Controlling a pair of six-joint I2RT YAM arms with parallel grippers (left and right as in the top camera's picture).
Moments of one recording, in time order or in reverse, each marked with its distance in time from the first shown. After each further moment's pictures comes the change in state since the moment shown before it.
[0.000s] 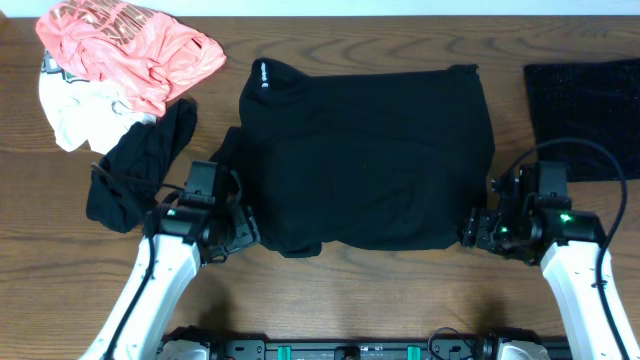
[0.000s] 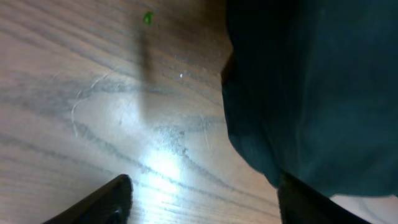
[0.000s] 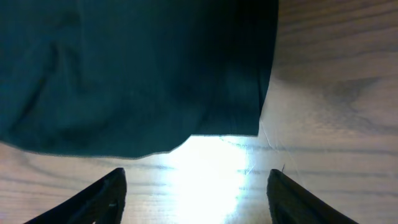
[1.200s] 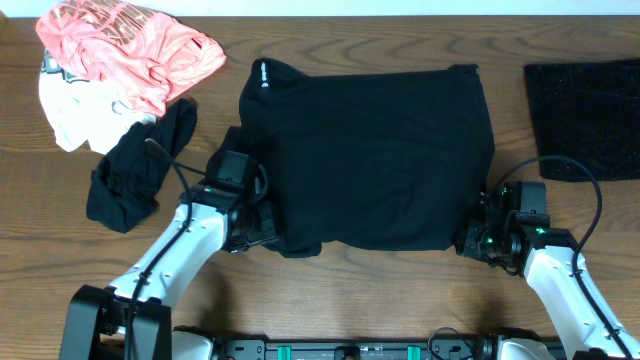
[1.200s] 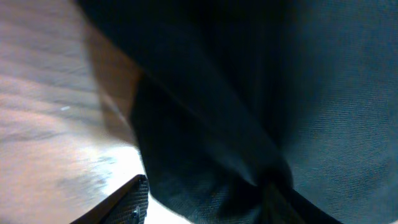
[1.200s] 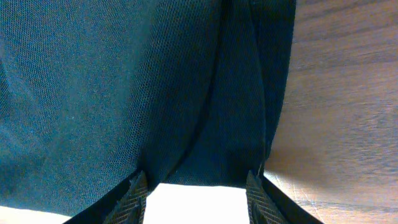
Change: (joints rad) left arm -0.097 0.247 -0.005 0.196 0.125 0.061; right arm 0.000 0.080 -0.220 0.325 -0.001 0.025
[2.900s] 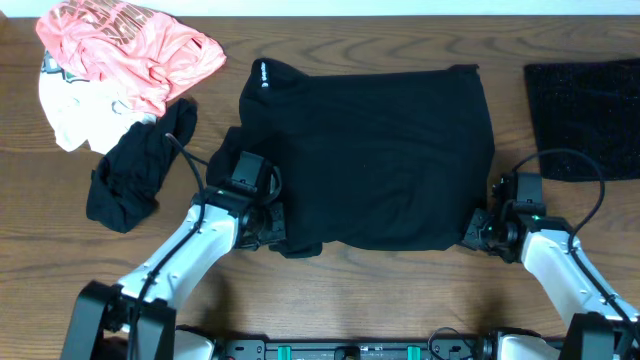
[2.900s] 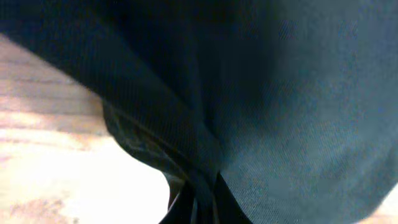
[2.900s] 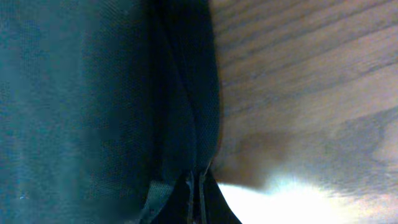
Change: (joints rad) left arm -0.068 0.007 0.000 0.049 0.009 0.020; right arm 0.000 0.122 0.041 0.070 0.117 0.159
